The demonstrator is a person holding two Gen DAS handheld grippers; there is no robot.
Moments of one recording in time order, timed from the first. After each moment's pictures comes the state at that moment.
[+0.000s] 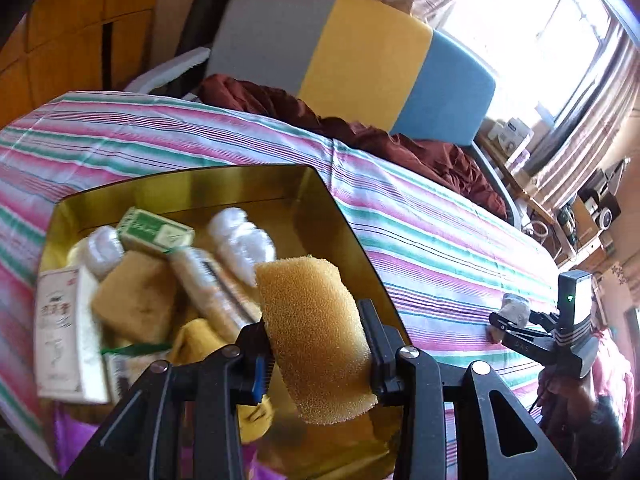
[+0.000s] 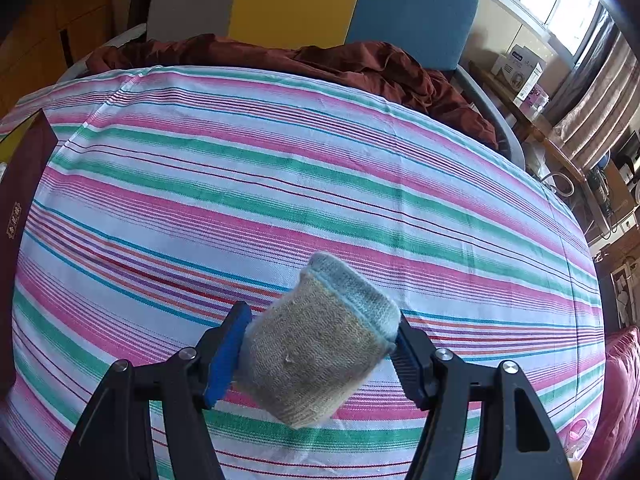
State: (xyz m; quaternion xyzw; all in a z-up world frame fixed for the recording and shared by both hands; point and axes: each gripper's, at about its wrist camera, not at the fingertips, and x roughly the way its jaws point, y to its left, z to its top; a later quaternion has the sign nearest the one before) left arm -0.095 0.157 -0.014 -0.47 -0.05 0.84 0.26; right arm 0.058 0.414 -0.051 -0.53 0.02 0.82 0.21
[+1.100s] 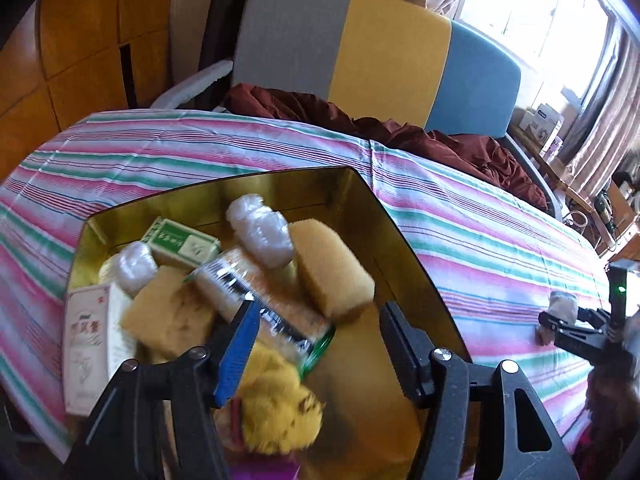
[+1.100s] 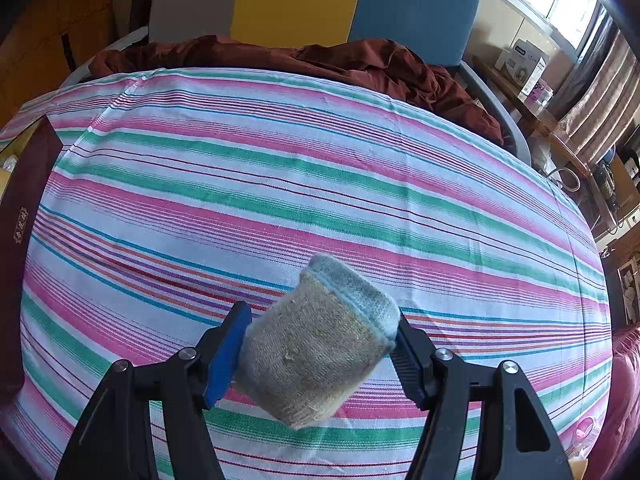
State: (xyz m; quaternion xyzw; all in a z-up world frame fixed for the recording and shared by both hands) left arm -0.089 0.146 -0.018 -0.45 0.01 0.87 0.20; right arm 0.052 0.411 -0.053 -0.53 0.03 0.83 0.20
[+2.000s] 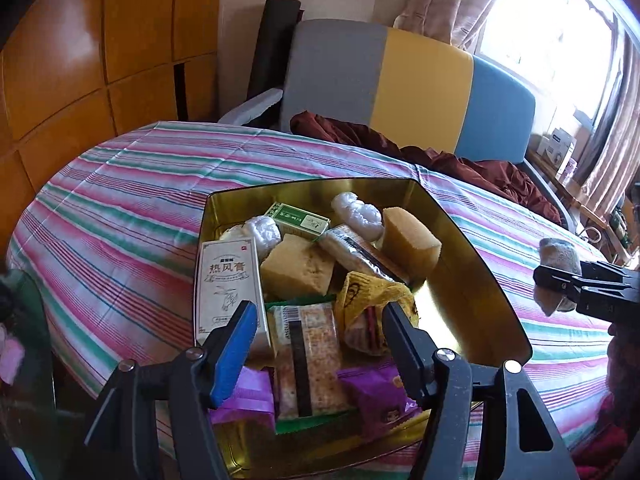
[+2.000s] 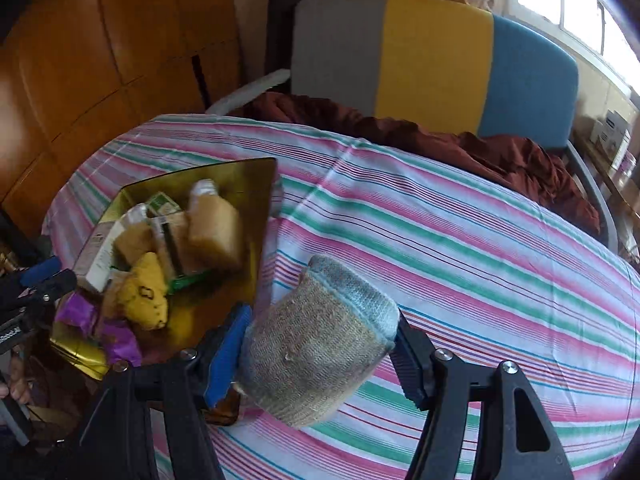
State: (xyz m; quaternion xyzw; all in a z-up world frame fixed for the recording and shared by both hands) left arm -0.029 0.047 -0.003 -0.40 0.00 0.90 0.15; right arm 0.034 0.239 0.018 -0.45 0.03 0.89 0.00
